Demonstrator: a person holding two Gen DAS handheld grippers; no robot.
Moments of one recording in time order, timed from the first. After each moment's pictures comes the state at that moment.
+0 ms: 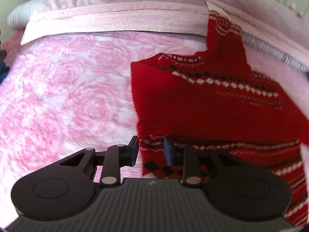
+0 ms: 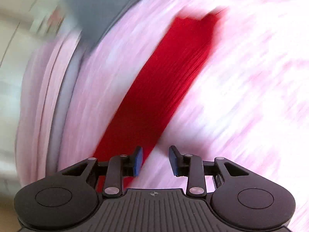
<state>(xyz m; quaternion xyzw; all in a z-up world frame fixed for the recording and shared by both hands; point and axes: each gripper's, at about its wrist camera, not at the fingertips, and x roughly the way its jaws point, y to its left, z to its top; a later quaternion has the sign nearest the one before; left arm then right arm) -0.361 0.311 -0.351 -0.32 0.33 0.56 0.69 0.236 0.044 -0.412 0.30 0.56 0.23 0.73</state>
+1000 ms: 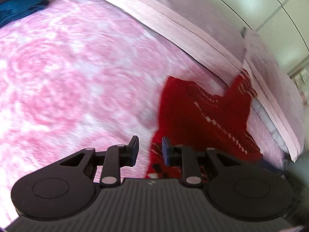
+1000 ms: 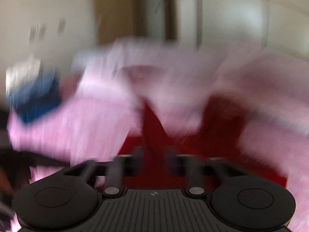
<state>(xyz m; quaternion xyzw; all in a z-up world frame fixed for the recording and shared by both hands) -0.462 0.305 -0.336 -0.50 0.15 0.58 0.63 -0.226 0.259 -0.277 -0.26 0.22 0.78 0.53</state>
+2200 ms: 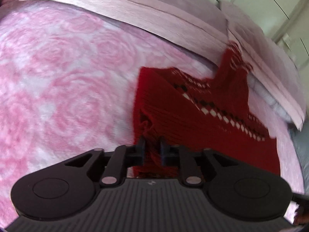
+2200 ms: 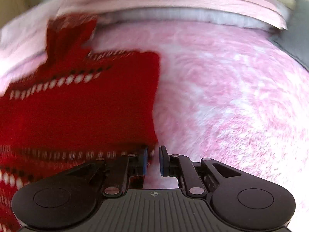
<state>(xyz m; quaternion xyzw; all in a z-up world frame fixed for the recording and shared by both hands) -0.411 0.354 -0.384 -0.43 0.20 0.55 0.69 0.005 0.247 -0.382 -0.29 0.38 0.55 0.68</state>
